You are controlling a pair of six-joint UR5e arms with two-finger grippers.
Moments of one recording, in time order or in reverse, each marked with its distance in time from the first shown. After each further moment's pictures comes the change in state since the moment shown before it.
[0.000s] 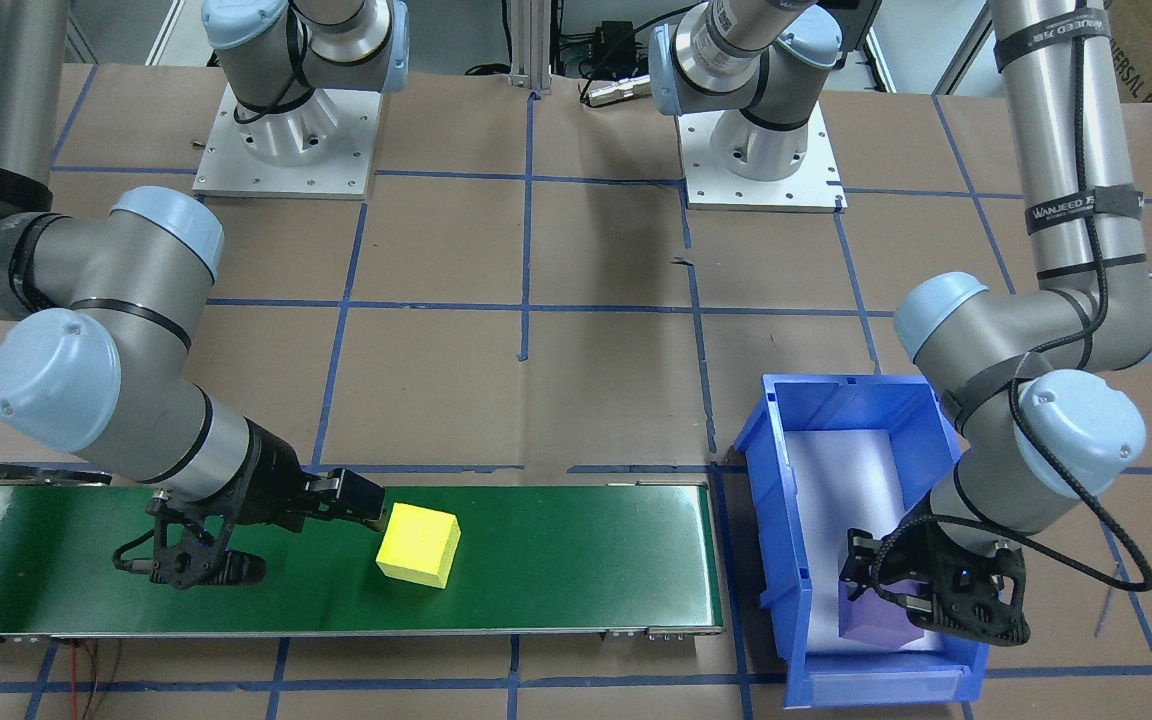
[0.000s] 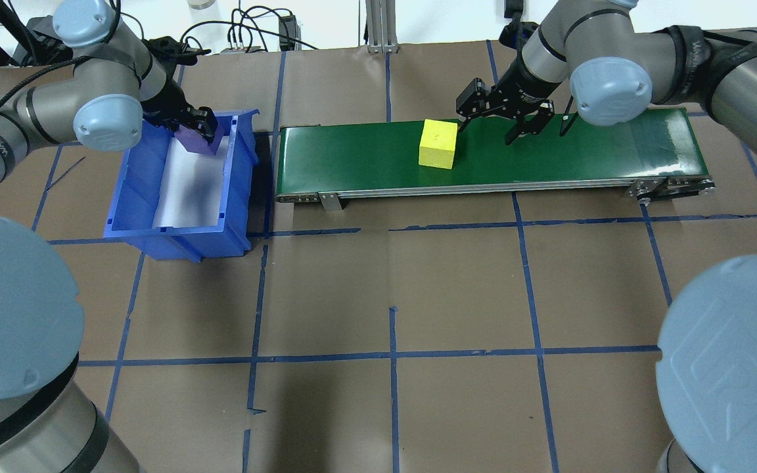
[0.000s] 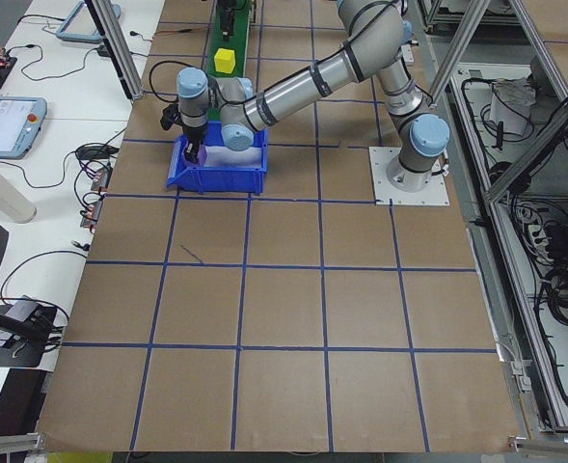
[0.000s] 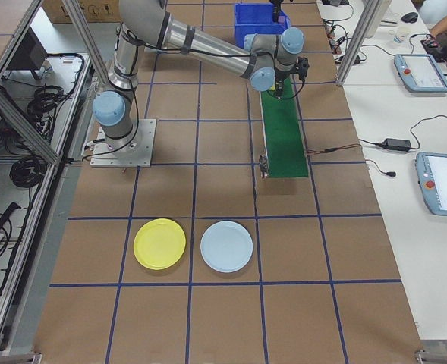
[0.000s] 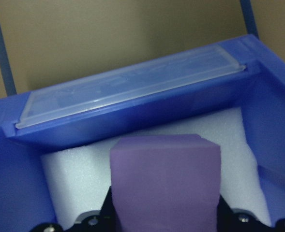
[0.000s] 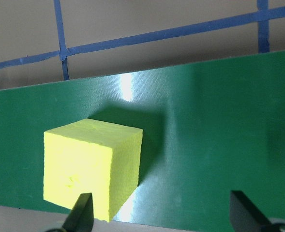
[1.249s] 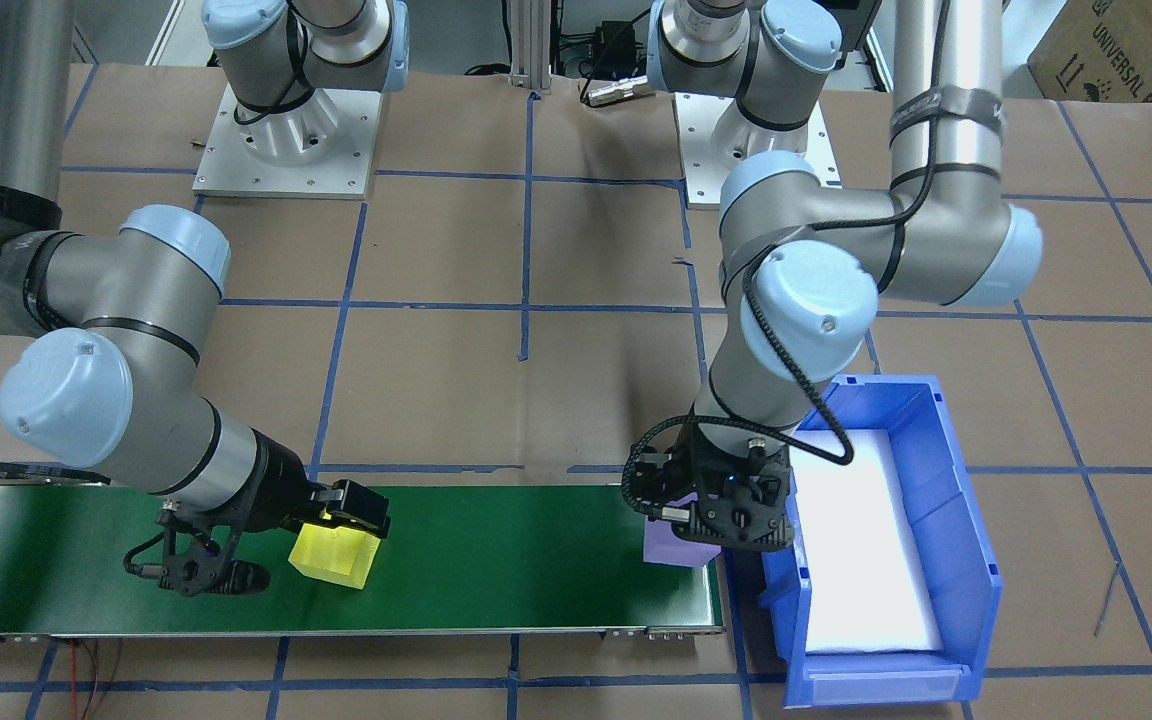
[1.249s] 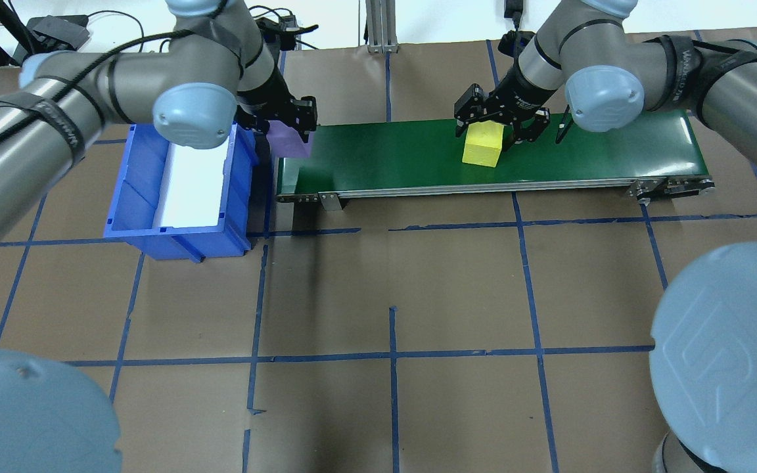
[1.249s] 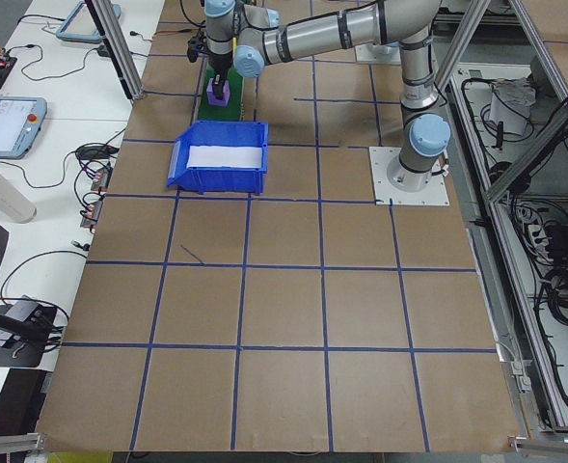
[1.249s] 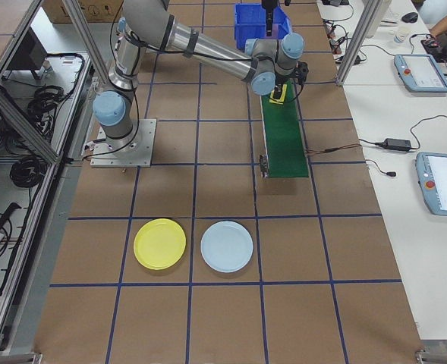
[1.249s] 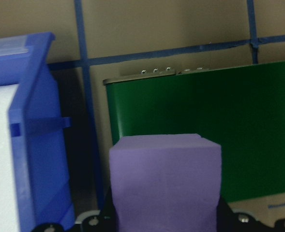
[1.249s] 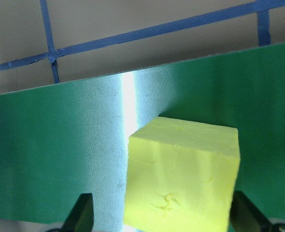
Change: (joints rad) left arm -0.307 0.073 -0.012 -0.098 0.011 -0.419; right arm 0.000 0.025 0.011 -0.025 -0.003 0.035
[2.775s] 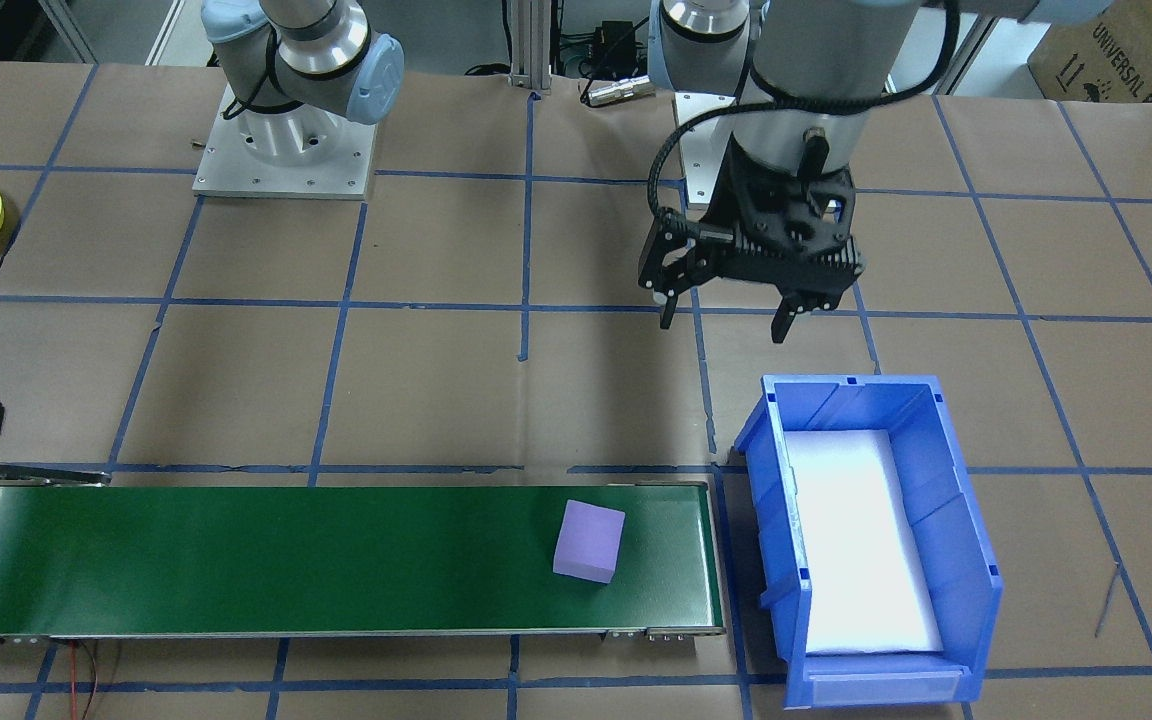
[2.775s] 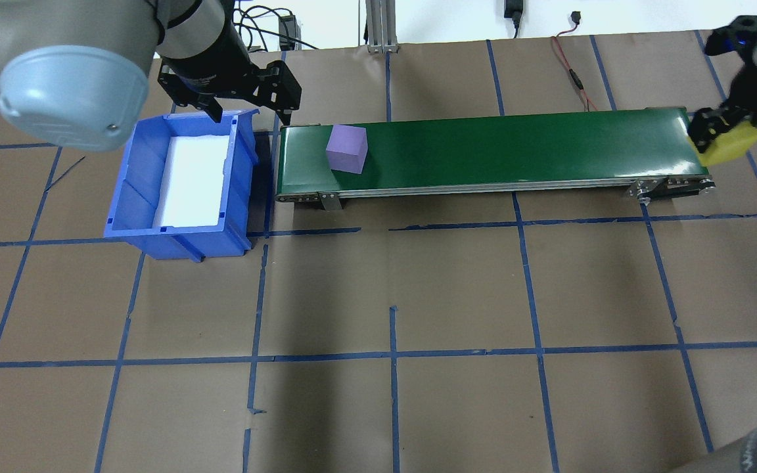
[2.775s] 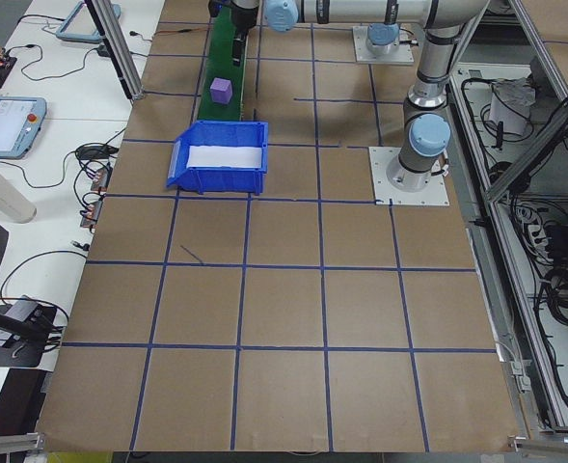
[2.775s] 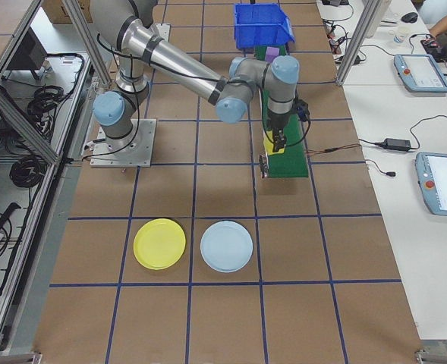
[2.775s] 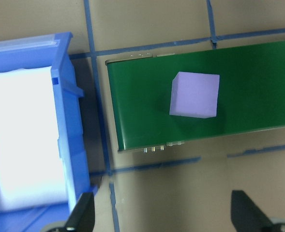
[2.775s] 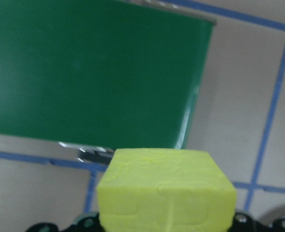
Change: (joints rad) left arm -0.012 0.388 -0.019 -0.314 0.037 -0.011; right arm -0.470 -0.199 0.122 -0.002 -0.453 -0.803
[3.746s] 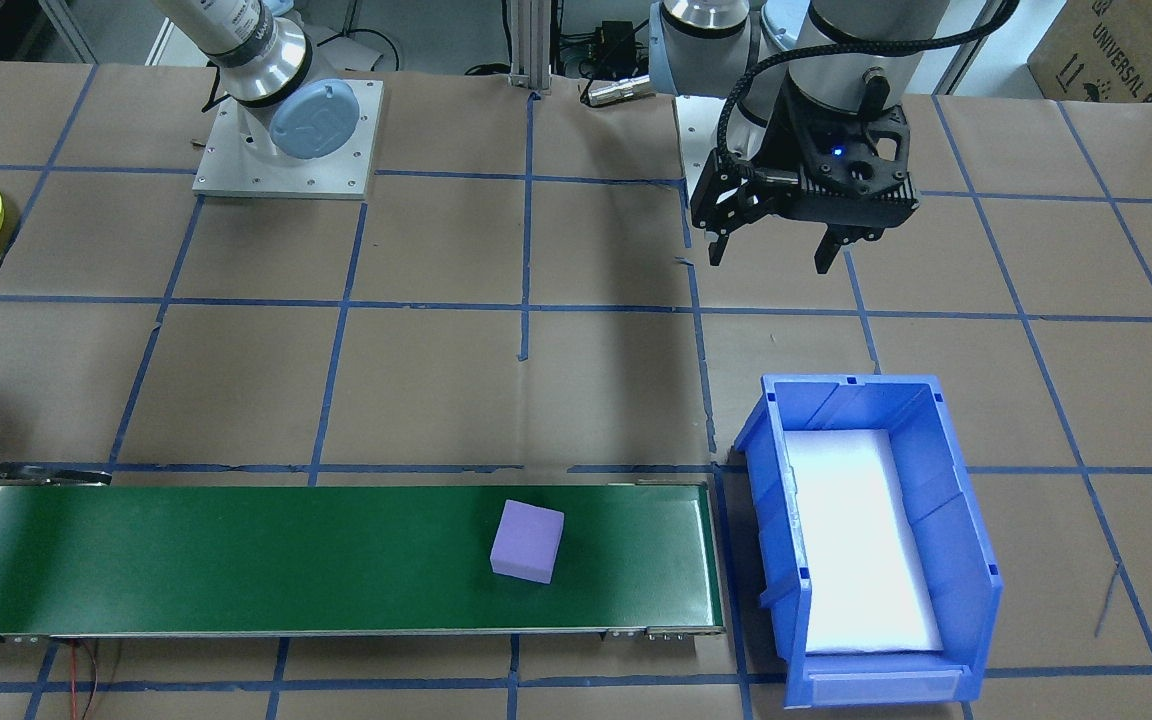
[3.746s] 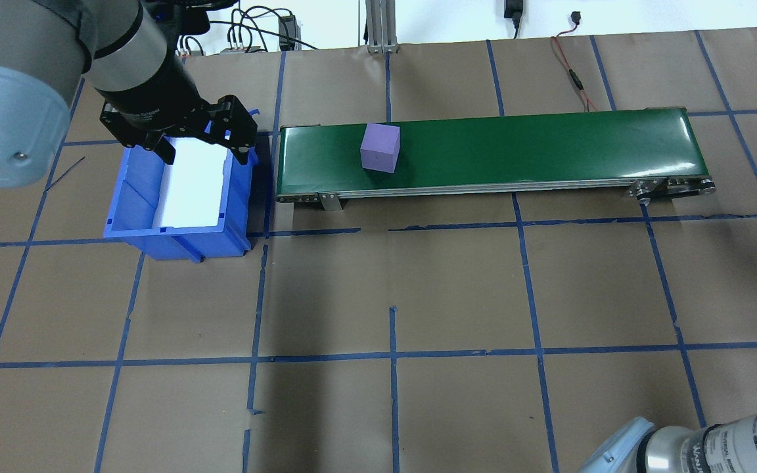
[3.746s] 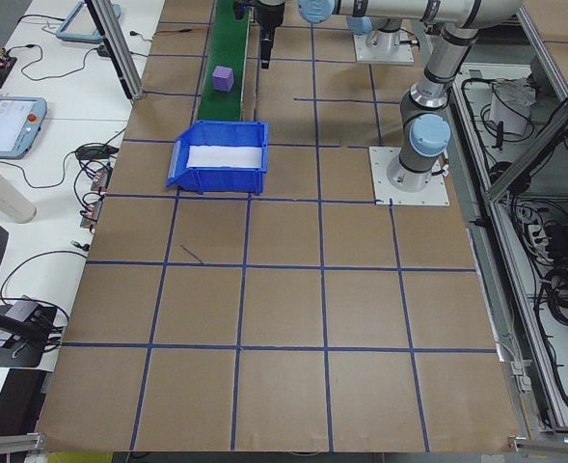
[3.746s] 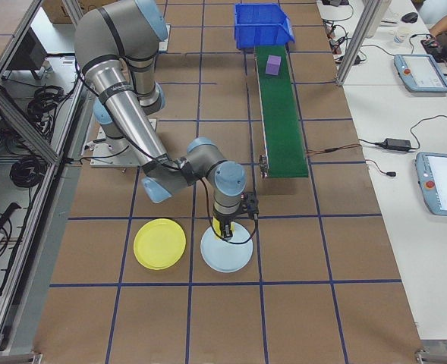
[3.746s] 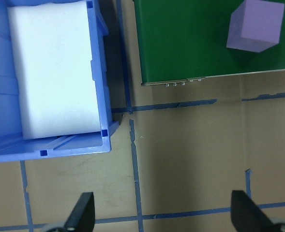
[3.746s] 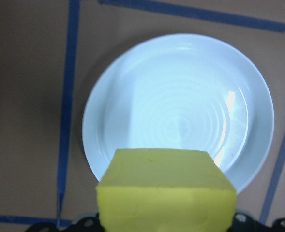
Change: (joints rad) left arm 0.071 0.095 -0.065 -0.127 0.011 0.010; right arm -0.508 0.064 0.102 -0.130 0.004 -0.429
